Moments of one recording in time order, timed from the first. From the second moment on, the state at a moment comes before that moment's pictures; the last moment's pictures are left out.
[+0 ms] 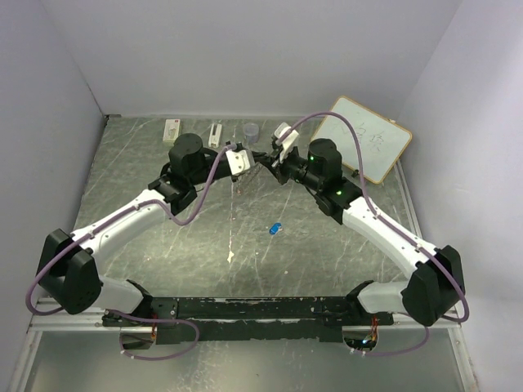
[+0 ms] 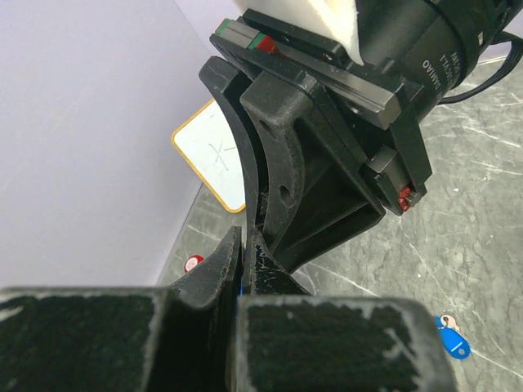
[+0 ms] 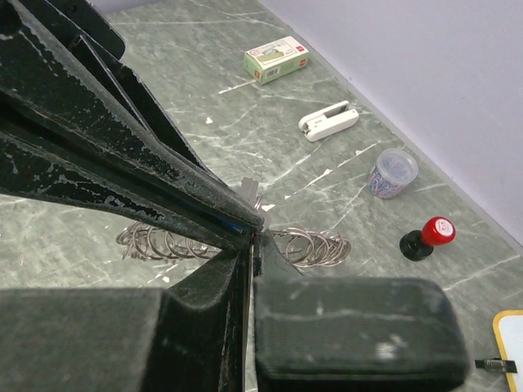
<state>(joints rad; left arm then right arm) -0.66 1.39 1.07 0.33 0.59 0.52 0.59 1.29 1.02 0.11 -0.32 -0.22</state>
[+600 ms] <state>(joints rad) -0.67 1.37 1.04 0.40 0.51 0.40 0.59 1.07 0.72 0.33 -0.28 -0.19</state>
